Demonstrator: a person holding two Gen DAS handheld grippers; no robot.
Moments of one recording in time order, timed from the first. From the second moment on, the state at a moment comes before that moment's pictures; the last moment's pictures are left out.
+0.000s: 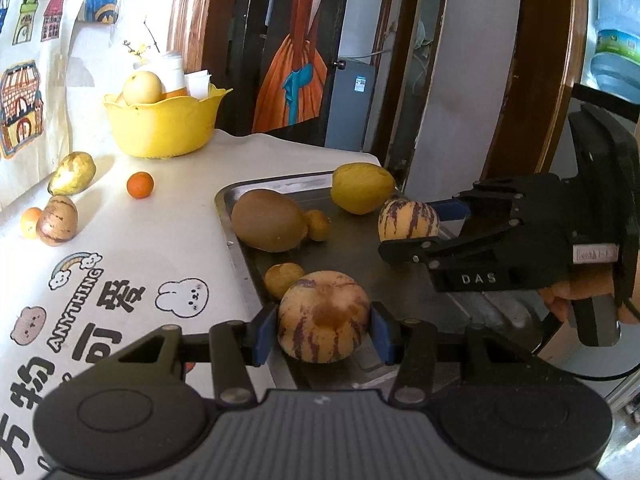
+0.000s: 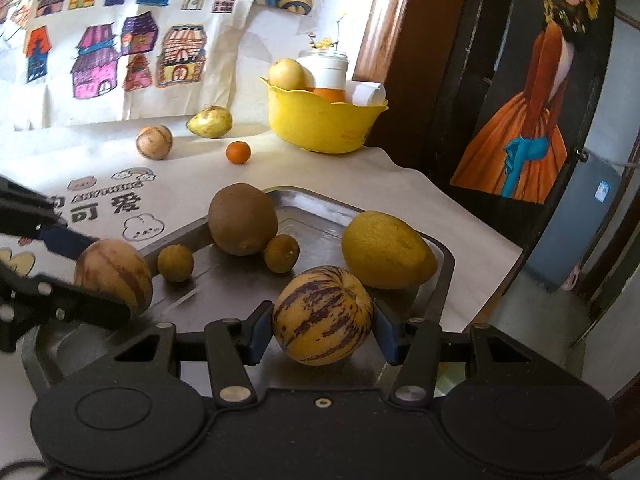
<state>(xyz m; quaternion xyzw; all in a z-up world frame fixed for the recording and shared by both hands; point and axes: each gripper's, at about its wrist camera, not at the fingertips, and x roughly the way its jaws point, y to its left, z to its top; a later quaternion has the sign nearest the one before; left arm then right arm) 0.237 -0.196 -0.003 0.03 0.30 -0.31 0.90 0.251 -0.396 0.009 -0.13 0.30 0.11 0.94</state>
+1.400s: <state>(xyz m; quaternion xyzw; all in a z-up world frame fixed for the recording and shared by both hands) 0.211 -0.180 0.019 0.04 0.27 -0.30 0.91 0.213 -0.377 0.043 -0.15 0.24 0.08 0.96</state>
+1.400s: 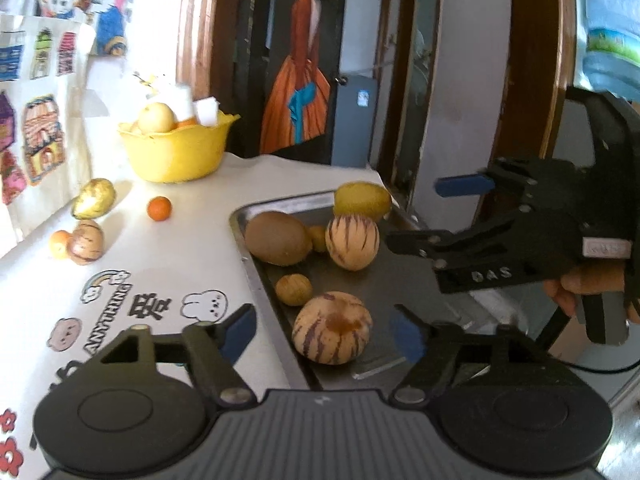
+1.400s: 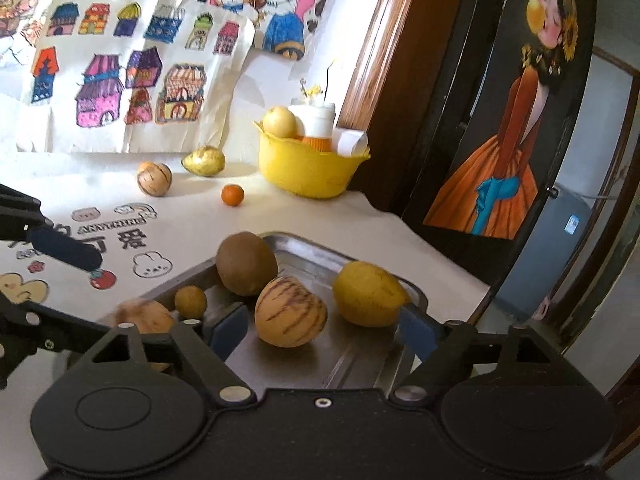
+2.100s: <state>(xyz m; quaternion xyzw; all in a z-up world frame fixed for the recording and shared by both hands) 0.134 -0.116 0.060 -0.05 0.25 -0.21 0.94 0.104 -0.356 0.126 -0.15 0.22 0.06 0.96</state>
